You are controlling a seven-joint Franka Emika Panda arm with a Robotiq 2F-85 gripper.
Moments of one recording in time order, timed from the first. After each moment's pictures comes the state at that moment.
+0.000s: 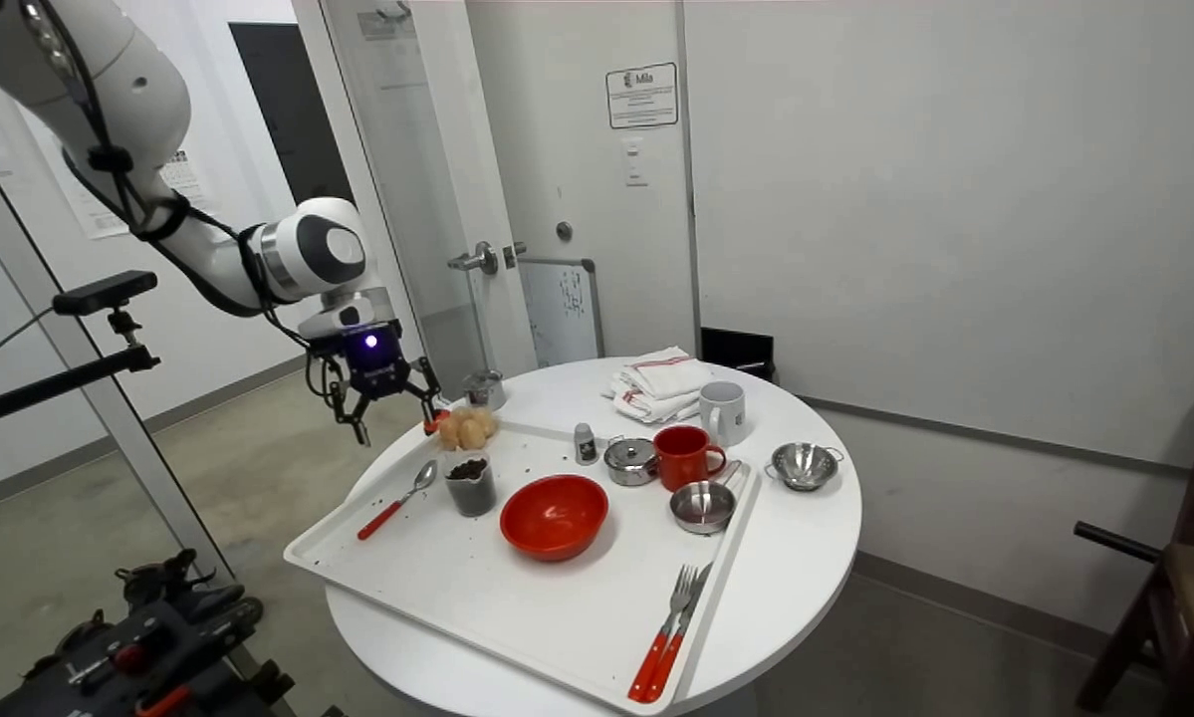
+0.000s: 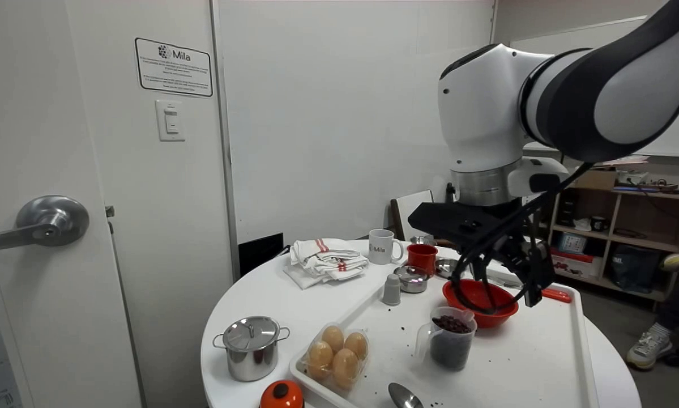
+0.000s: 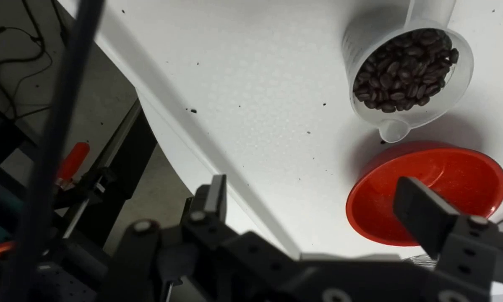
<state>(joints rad) 0.31 0.40 0.03 -2.09 -0.30 2.22 2.56</state>
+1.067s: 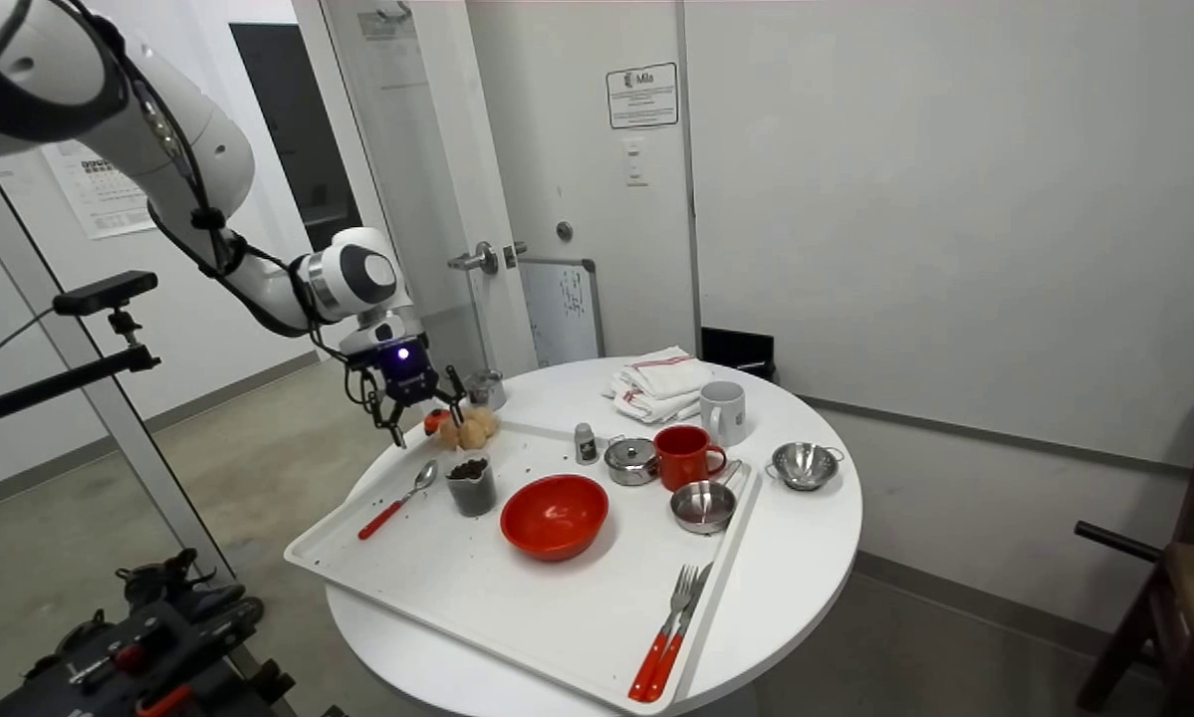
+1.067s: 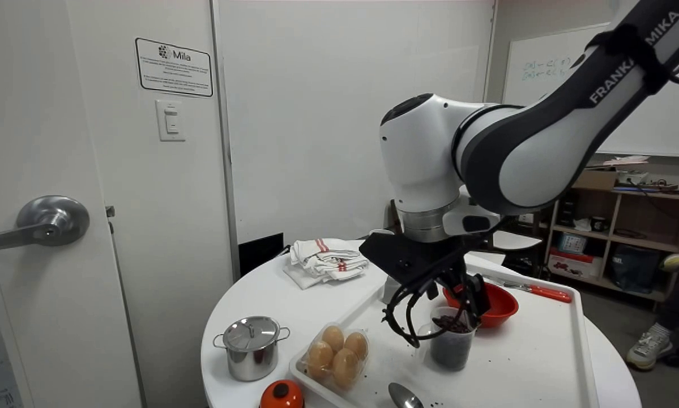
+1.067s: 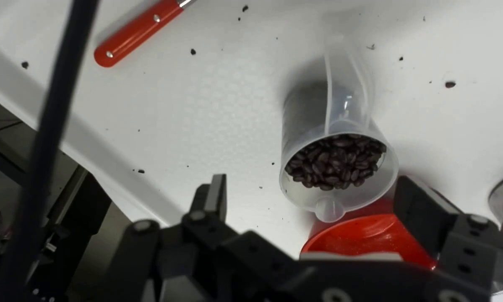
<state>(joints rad) 0.41 0.67 -0.04 -1.79 -0.30 2.19 2.59</state>
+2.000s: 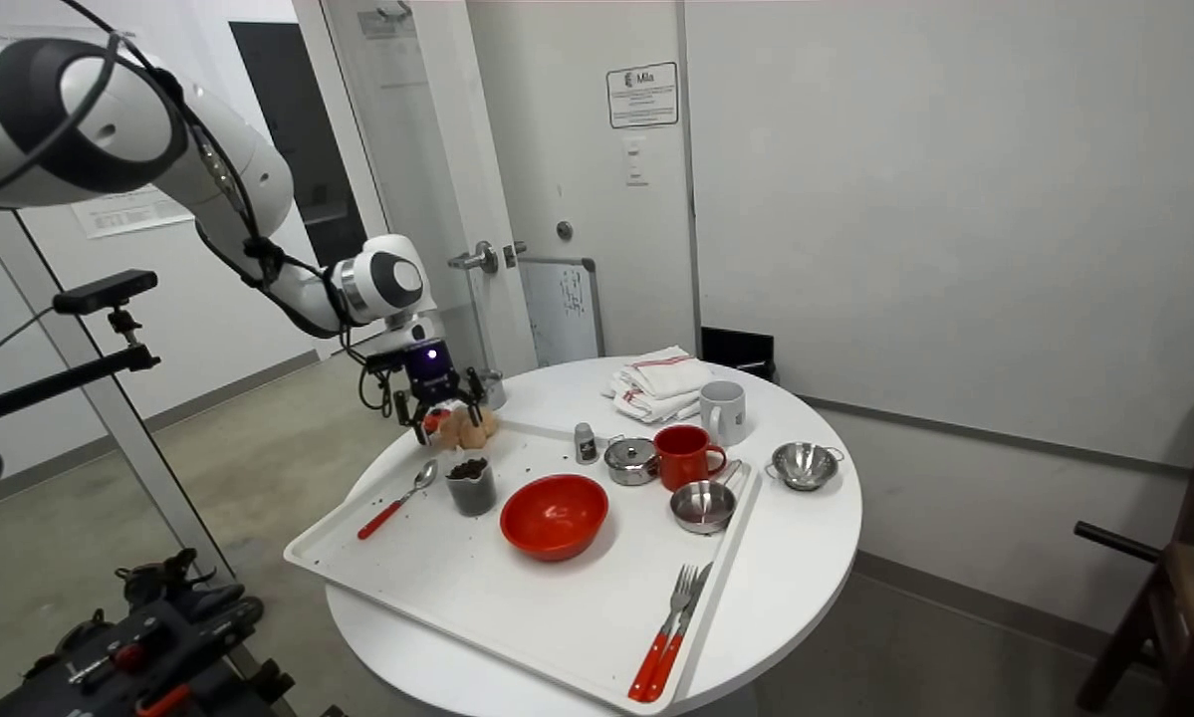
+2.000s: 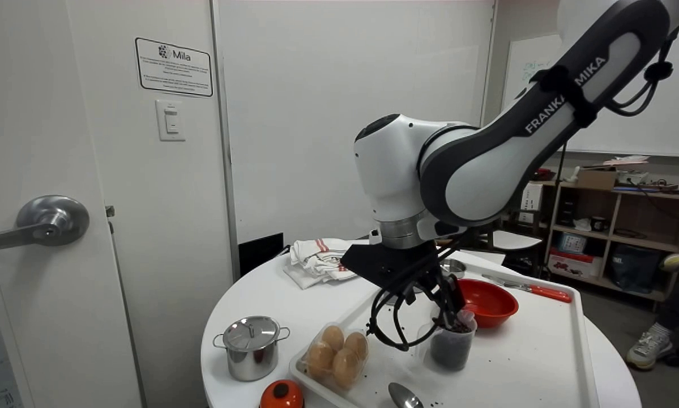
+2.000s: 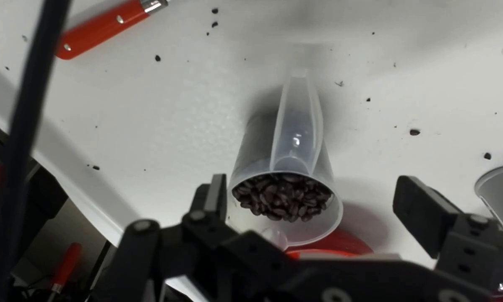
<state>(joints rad) 0.37 0.81 -0.03 -1.59 -0.29 2.13 2.39</state>
